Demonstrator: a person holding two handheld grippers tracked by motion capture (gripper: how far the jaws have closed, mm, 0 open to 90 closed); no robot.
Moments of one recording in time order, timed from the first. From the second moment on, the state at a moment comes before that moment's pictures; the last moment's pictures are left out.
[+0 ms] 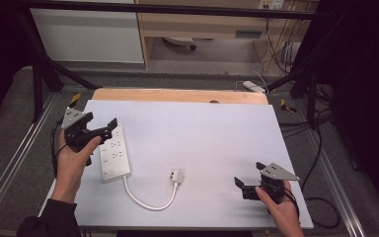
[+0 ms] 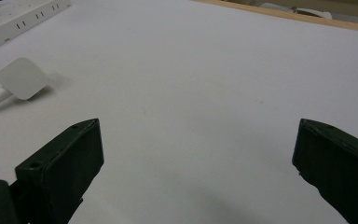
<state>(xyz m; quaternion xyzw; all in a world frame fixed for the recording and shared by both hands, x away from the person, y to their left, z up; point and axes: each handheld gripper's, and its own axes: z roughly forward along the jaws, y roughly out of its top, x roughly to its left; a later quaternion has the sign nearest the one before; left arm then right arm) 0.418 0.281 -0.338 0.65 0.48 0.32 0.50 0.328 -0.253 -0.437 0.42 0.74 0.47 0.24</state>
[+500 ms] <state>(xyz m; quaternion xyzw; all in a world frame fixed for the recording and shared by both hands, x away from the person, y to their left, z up) 0.440 0.277 -0.332 0.65 0.48 0.33 0.49 0.330 -0.256 -0.438 0.43 0.73 0.47 0.25</state>
